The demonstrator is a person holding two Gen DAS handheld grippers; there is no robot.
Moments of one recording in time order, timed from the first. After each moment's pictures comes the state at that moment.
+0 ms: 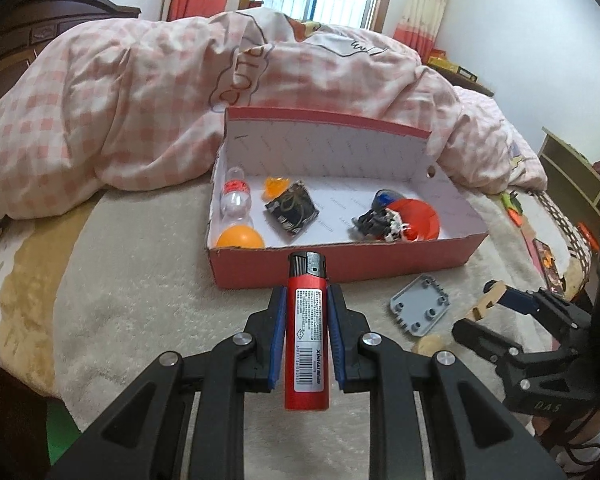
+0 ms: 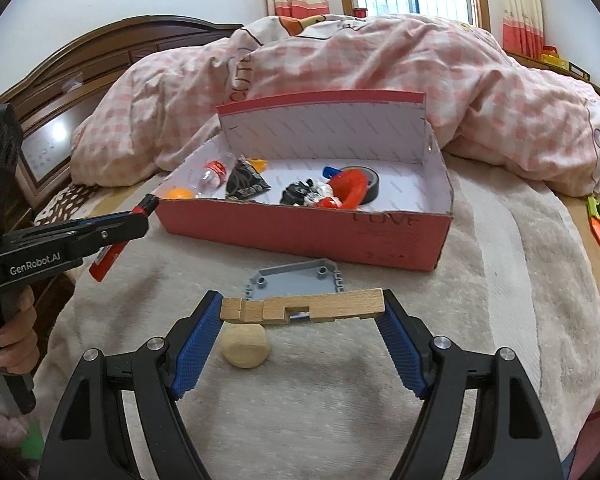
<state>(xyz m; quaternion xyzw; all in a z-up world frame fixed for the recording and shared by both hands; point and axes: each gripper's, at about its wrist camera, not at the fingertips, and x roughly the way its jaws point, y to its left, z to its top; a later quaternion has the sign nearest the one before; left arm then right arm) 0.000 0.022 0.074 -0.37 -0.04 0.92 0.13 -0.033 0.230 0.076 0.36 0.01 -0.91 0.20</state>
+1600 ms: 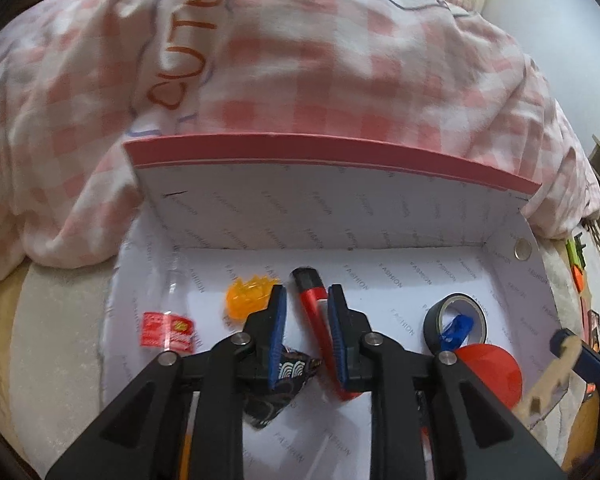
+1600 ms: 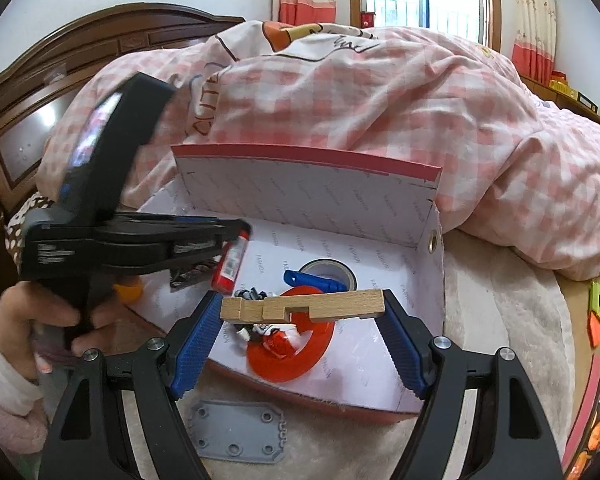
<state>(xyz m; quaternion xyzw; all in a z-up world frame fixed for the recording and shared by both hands) -0.177 0.066 0.052 -0.44 -0.05 0.89 0.06 -0.140 0.217 0.104 0.36 0.06 -0.91 0.18</state>
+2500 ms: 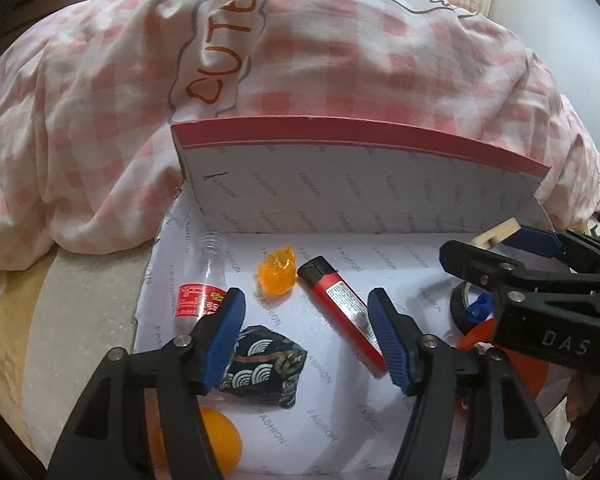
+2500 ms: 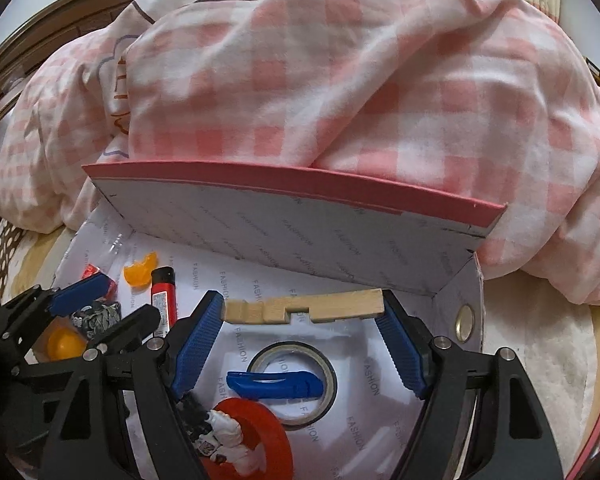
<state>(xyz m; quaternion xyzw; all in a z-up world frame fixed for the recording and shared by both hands) -0.138 0.063 0.044 -0.42 -0.03 0.90 0.03 -0.249 0.205 0.083 0.44 0.04 -0.88 0.16</state>
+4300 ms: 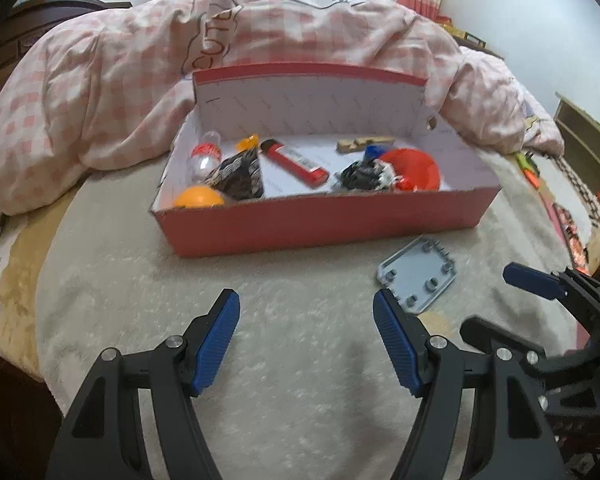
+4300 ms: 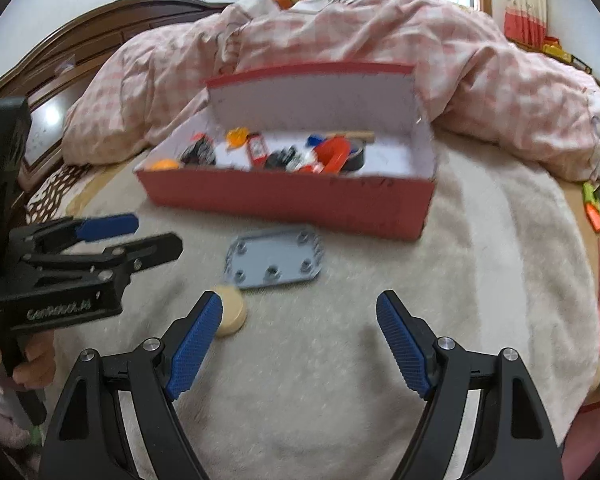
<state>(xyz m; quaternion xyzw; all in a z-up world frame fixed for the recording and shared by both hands) -0.001 0.061 0.045 -0.42 0.00 0.90 0.09 -0.028 0.239 0.062 0.40 0.02 -0.90 0.19</state>
